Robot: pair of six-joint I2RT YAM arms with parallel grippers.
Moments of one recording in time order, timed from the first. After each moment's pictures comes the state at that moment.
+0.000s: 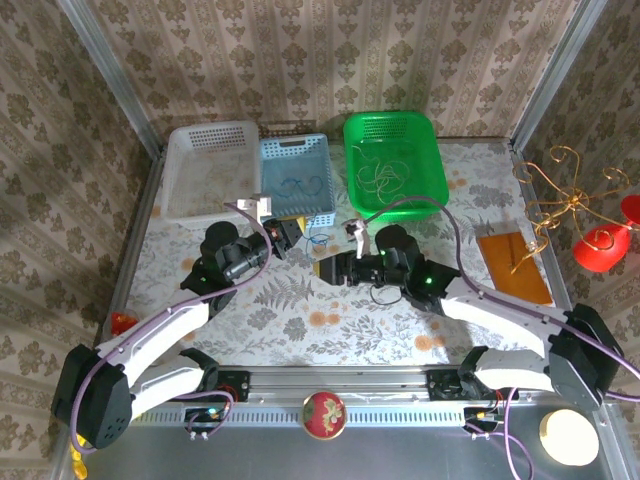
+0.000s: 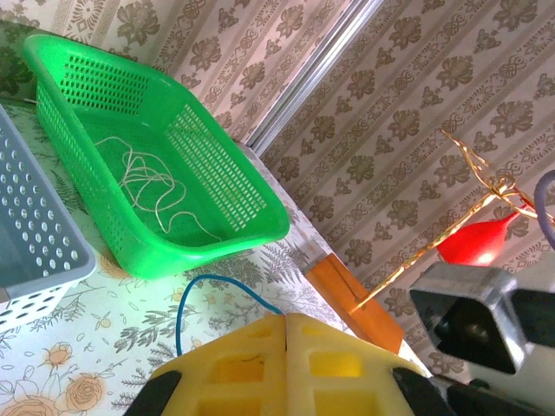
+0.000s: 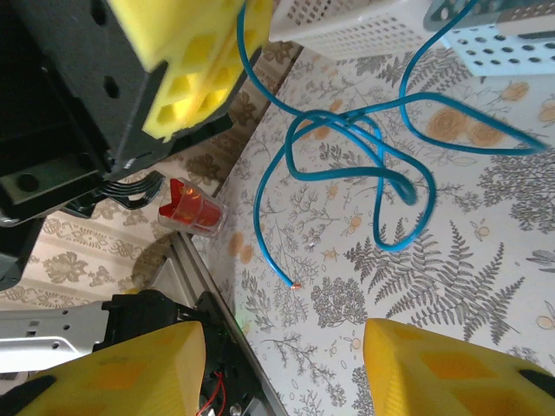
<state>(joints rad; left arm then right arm) -0.59 1.03 0.57 0.41 0.39 -0.64 0.80 1.23 0.75 0.11 -0.36 0.71</state>
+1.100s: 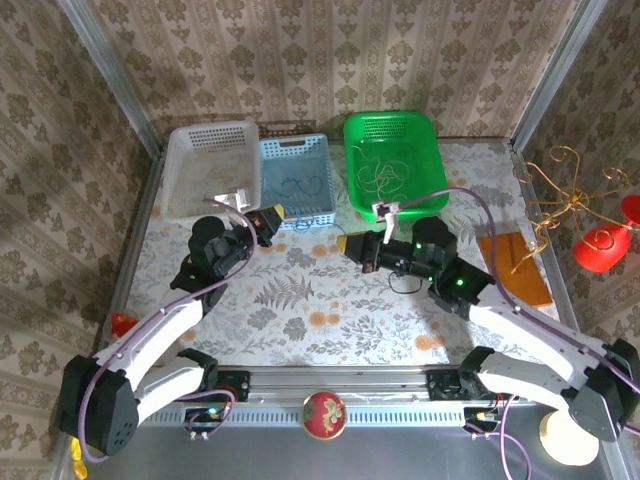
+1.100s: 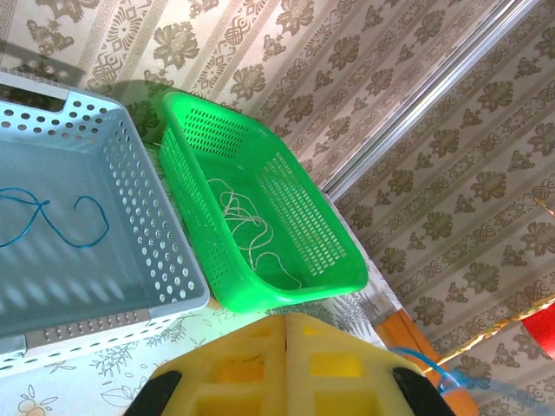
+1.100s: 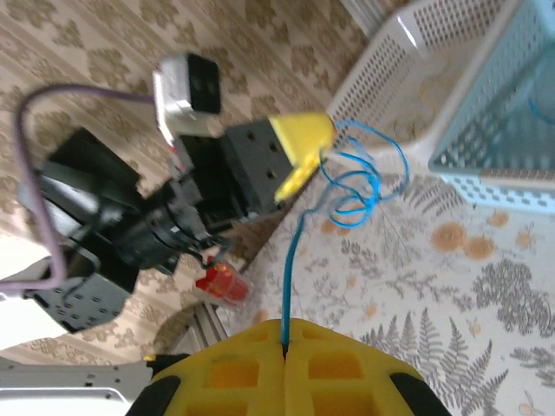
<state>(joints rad) -0.46 1.01 0.58 0.35 0.29 -0.64 0.69 1.00 0.75 0.11 -0.35 0.69</state>
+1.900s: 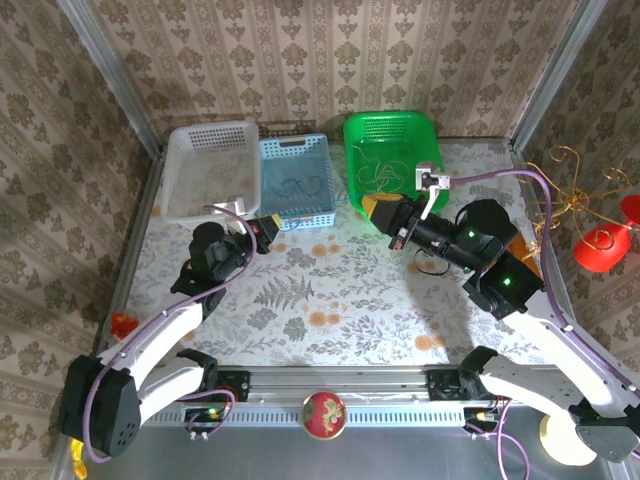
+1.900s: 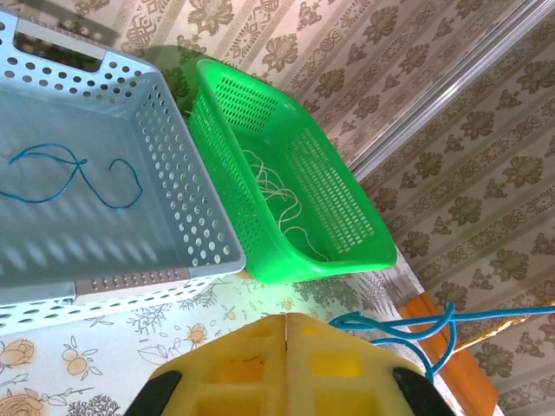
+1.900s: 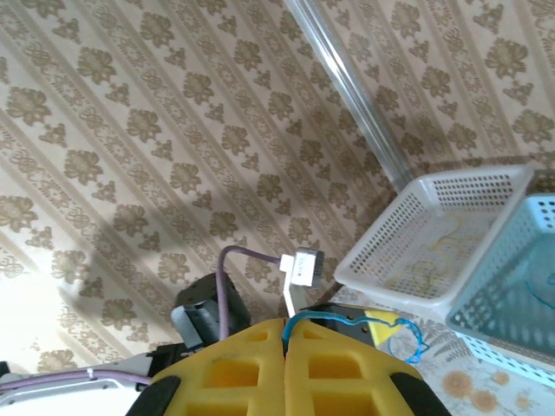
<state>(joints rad) -0.42 1.00 0.51 0.34 0.30 -0.63 0.64 0.89 1.02 -0.04 -0.28 0.59</state>
